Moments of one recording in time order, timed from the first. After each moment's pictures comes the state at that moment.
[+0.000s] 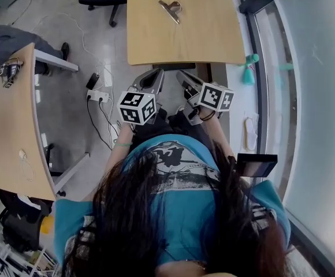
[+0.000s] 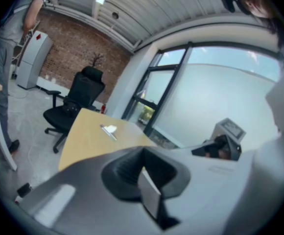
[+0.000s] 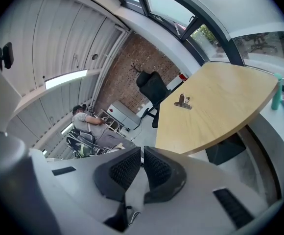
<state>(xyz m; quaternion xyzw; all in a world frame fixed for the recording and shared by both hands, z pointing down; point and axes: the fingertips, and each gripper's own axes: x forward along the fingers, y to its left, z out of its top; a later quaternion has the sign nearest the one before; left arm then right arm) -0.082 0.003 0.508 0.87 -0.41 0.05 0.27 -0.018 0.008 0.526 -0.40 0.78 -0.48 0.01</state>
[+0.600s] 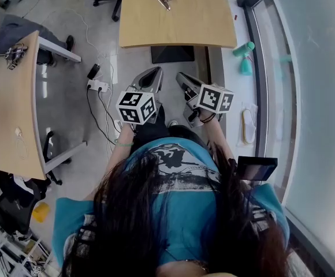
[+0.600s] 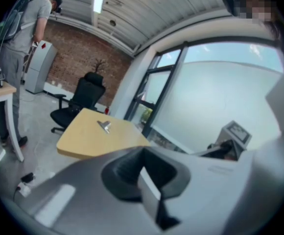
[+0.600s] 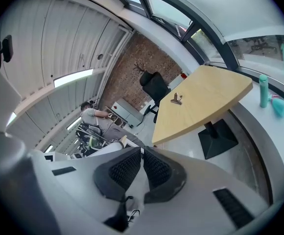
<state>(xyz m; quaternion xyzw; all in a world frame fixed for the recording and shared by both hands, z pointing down) -0.007 0.129 0.486 0.86 -0.45 0.04 0.25 0.059 0.143 0.512 -0.38 0.79 -0.47 0.00</state>
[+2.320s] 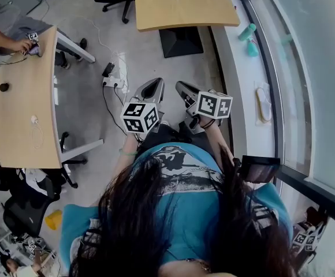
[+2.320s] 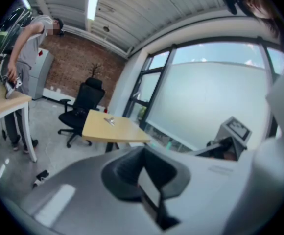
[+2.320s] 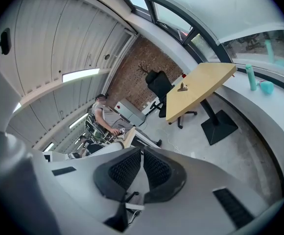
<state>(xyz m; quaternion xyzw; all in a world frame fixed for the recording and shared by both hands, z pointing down) -0.108 0.334 0.474 0.87 -0.43 0.06 0.23 -0.047 0.346 0.501 -0.40 0.79 -0.46 0.01</state>
